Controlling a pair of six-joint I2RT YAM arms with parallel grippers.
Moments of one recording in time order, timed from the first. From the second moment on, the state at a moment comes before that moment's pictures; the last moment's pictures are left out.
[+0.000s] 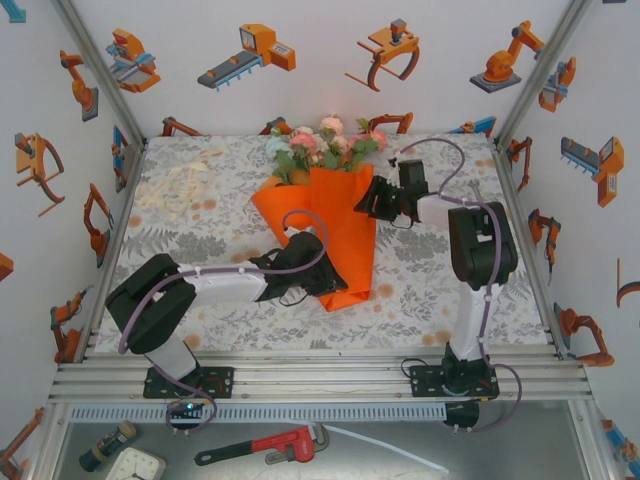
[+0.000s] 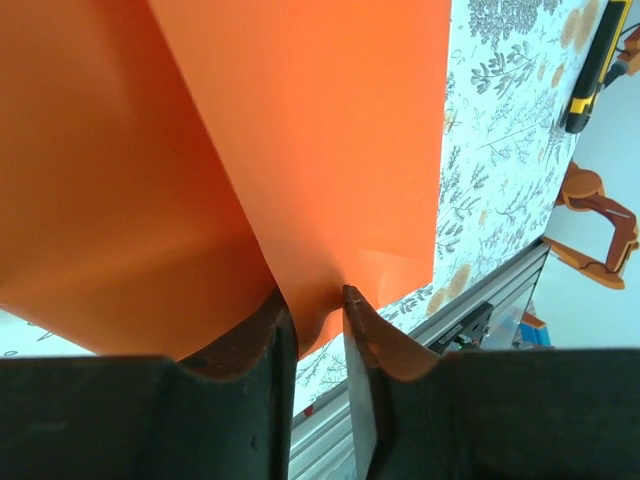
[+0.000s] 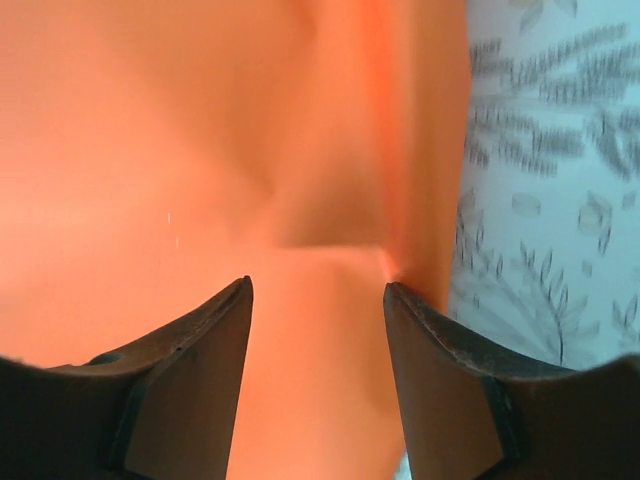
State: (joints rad) left arm -0.97 1.64 0.82 0.11 0.08 -1.14; right arm 0.22 2.01 1.22 0.02 -0.47 0.50
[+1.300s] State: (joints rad) left arm -0.91 1.66 0.88 -0.05 -0.16 -0.91; right arm 0.48 1.23 0.60 -0.06 -0.38 0.52
